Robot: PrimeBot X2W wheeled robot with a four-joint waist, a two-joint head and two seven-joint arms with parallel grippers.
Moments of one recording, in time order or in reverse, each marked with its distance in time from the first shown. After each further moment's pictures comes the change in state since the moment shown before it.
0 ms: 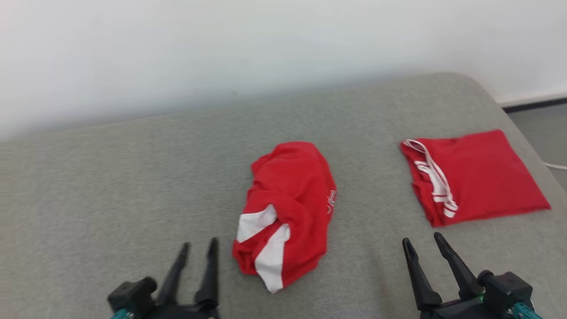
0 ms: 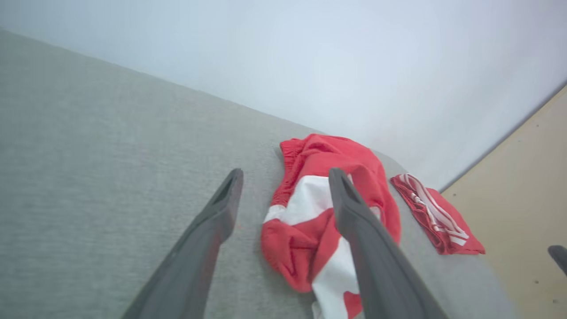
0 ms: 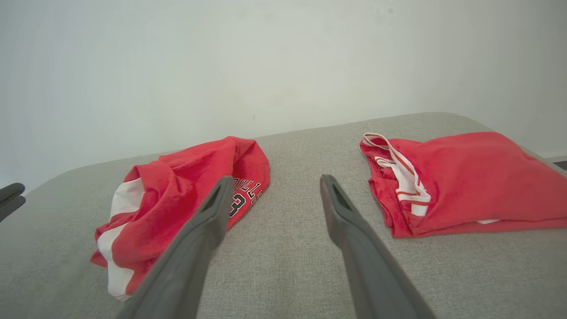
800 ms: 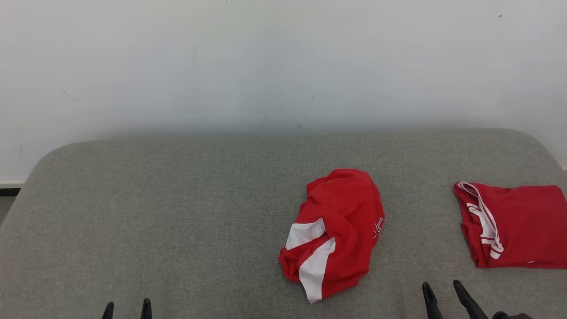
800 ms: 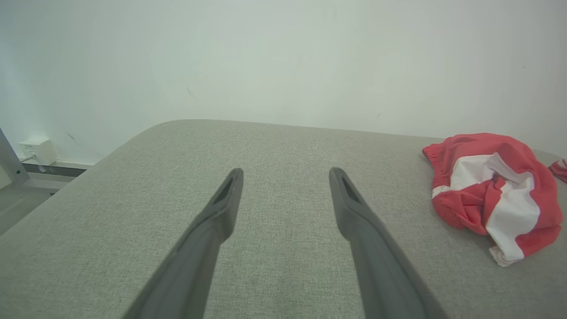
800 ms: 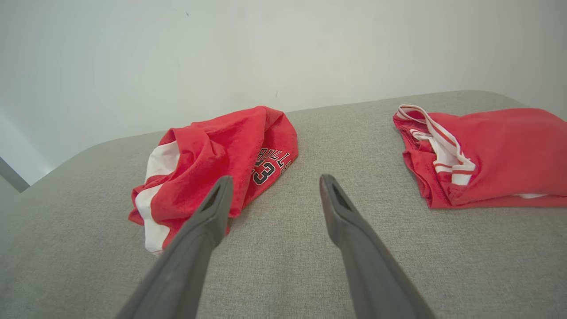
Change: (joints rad) left arm 0.331 -0.031 0.401 -0.175 0.513 -0.094 -0.008; right arm 0.157 0.013 -0.078 0.021 -0.003 0.000 0.011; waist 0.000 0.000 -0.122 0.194
